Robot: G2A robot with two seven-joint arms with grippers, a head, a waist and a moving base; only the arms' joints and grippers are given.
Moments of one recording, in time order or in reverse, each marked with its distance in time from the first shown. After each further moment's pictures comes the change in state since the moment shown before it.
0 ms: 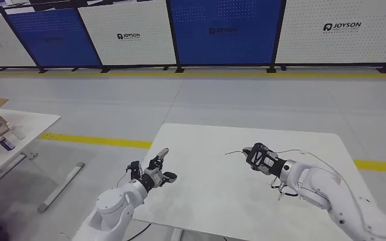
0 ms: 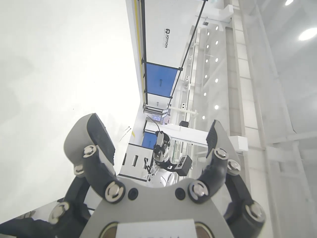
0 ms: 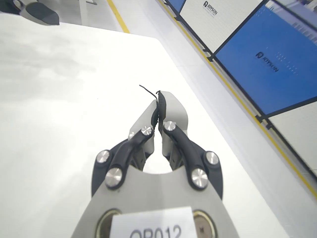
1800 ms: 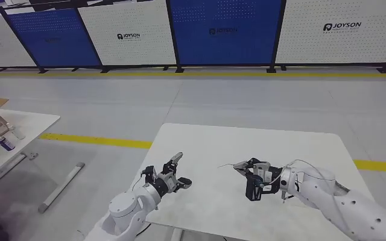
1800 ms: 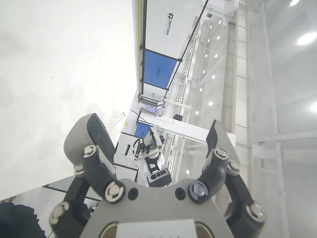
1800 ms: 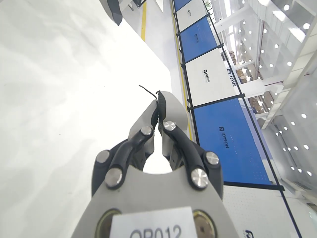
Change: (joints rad) left arm -0.033 0.025 0.179 -0.058 -0.121 0.000 0.140; right arm 0.140 0.025 -0.234 0.090 -0.454 0.001 -0.510
